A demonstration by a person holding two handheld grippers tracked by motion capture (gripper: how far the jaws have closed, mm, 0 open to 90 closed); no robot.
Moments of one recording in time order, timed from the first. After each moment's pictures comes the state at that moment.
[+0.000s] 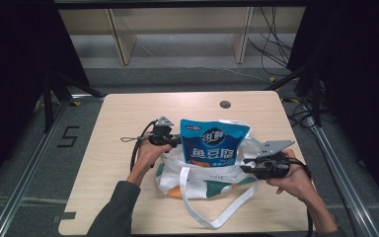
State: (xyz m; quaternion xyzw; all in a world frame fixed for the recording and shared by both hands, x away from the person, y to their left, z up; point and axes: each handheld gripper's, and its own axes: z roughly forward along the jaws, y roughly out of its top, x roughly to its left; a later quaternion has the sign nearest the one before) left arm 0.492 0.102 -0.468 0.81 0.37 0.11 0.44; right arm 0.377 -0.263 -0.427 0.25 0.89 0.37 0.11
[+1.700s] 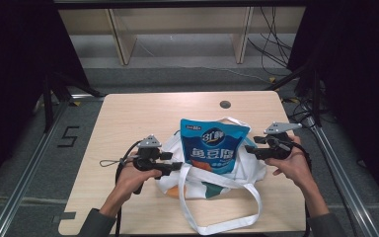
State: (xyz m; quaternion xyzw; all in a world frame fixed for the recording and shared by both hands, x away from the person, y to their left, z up) left arm 0.387 0.125 -0.437 0.80 0.35 0.04 0.48; right arm 0.421 -0.275 -0.418 0.38 0.82 0.39 0.16
